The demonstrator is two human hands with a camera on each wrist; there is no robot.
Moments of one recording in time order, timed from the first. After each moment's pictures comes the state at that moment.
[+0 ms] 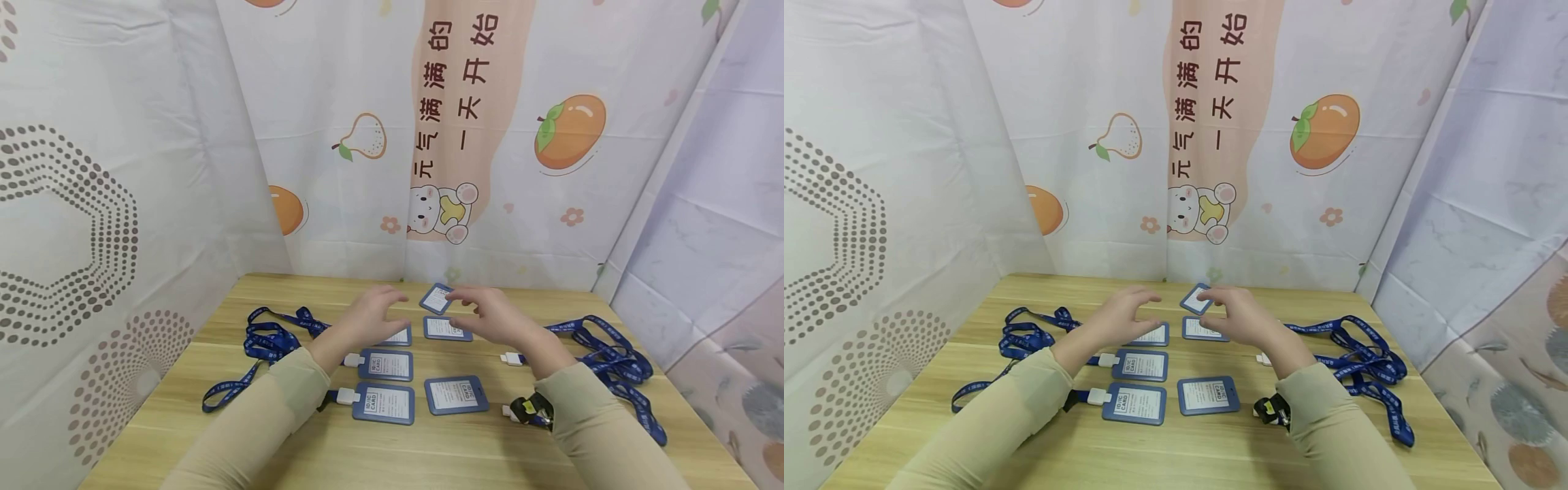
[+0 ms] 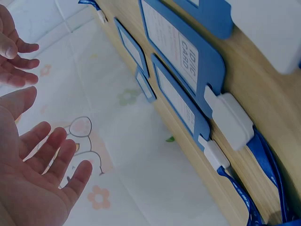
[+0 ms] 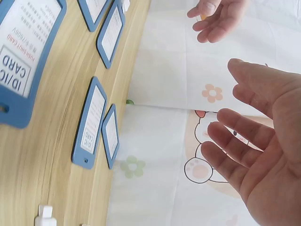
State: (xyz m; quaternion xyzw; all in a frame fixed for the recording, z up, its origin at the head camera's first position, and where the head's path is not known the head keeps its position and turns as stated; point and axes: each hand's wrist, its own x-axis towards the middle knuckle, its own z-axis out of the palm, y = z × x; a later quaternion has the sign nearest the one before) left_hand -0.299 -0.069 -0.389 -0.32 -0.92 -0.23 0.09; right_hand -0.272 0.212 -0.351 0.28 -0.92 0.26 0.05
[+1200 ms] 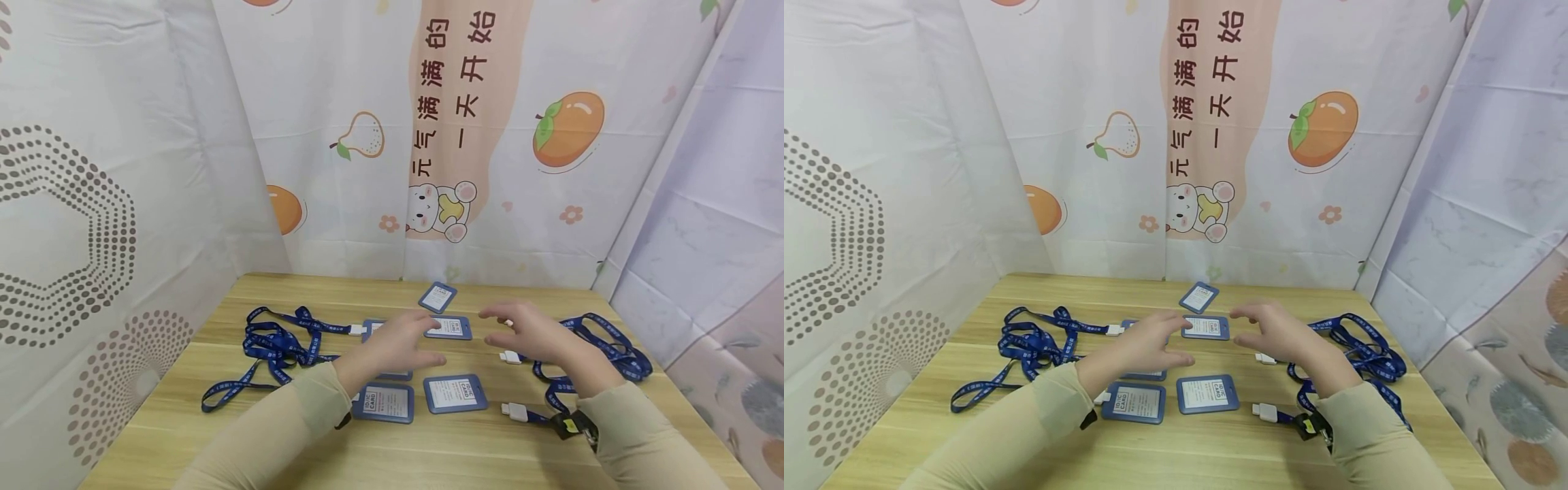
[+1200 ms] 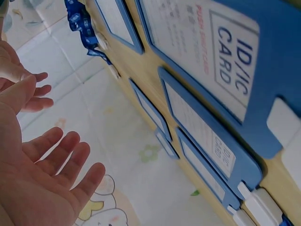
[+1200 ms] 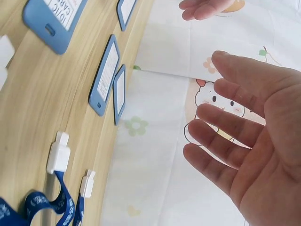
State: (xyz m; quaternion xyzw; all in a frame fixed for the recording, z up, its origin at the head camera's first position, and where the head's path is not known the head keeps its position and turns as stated) left_hand -0.265 -0.019 -0.403 -0.37 -0.91 -0.19 0.04; right_hand -0.244 0.265 -0.354 0.26 -0.95 0.20 0.02
